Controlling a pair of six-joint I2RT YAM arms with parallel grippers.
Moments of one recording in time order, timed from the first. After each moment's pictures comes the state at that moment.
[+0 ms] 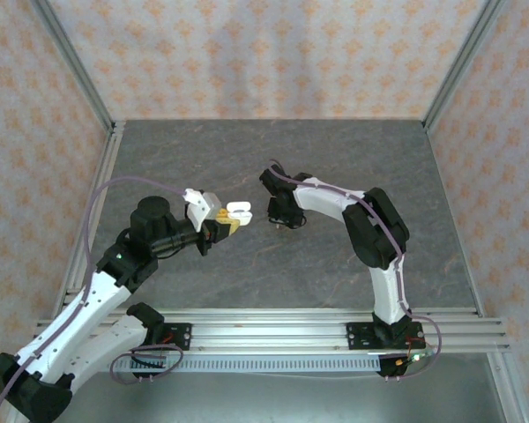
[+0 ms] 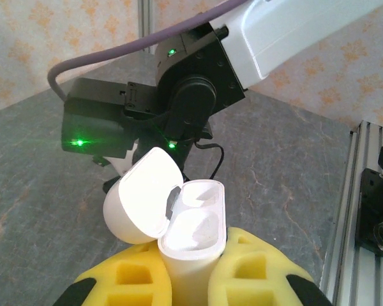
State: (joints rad) left arm -0.47 0.77 0.72 -0.27 0.50 0.05; right arm 0.67 2.04 1.45 -0.74 0.01 0.86
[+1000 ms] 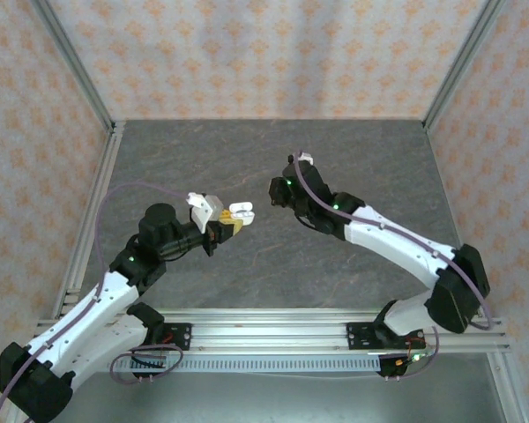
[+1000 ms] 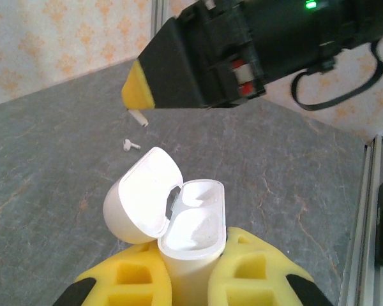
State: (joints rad) left arm -0.48 0.79 0.58 -0.05 0.46 -0.02; right arm 0.80 1.39 1.14 -0.31 0.21 0.70
